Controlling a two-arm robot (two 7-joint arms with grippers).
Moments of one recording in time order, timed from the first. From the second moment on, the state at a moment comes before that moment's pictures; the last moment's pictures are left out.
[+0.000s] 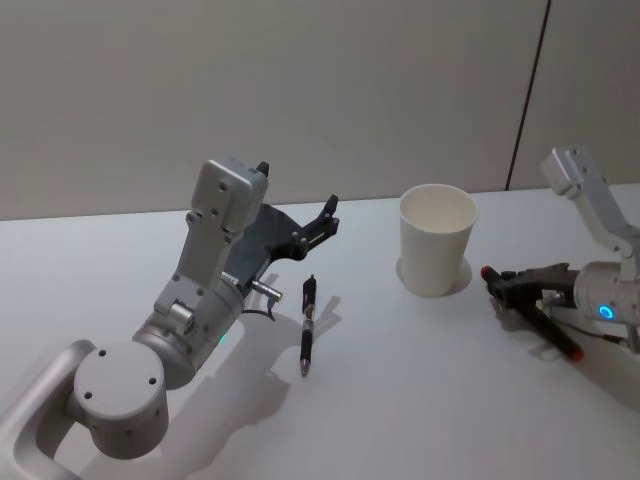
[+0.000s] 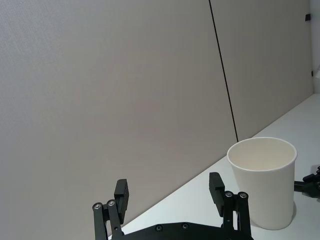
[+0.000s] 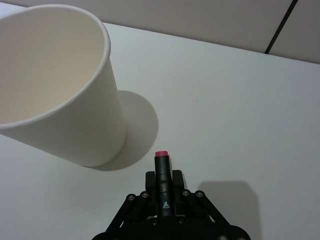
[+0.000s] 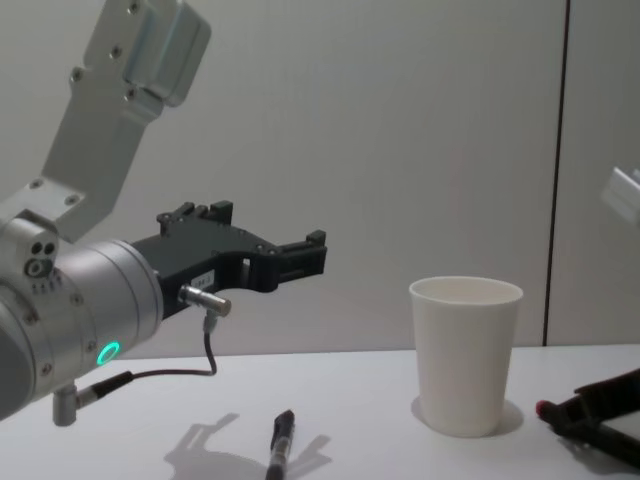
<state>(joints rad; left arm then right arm) -0.24 0.38 0.45 -1.63 -0.20 0.01 -0.01 0.42 0.31 -0.28 -1.38 0.21 0.80 0.38</state>
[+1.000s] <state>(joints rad) -0.24 0.38 0.45 -1.63 -0.20 0.01 -0.01 0.42 0.33 -0.27 -1.42 0.17 0.70 0.35</state>
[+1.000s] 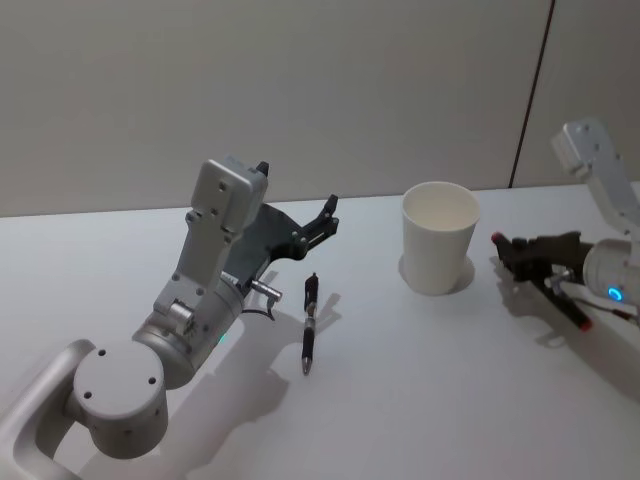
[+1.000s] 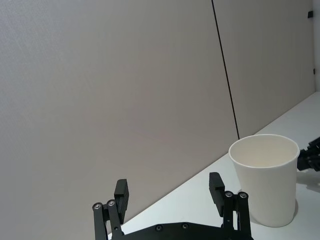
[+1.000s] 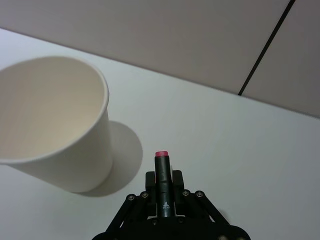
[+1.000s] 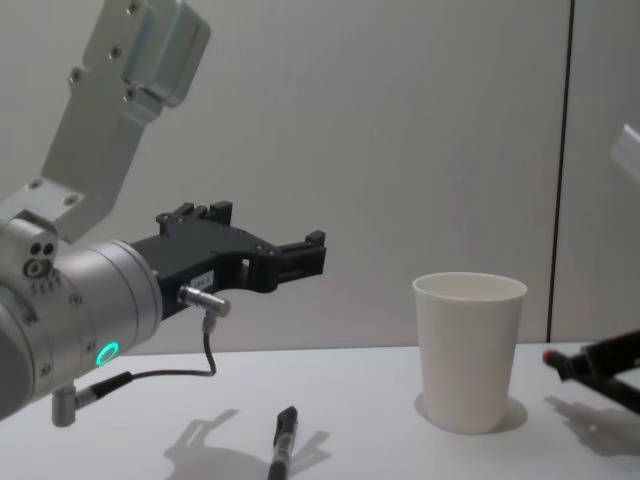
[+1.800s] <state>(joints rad) -0.24 0.38 0.45 -1.63 -0.20 0.01 -0.01 0.47 0.31 -0.27 -1.44 0.10 0.41 0.33</state>
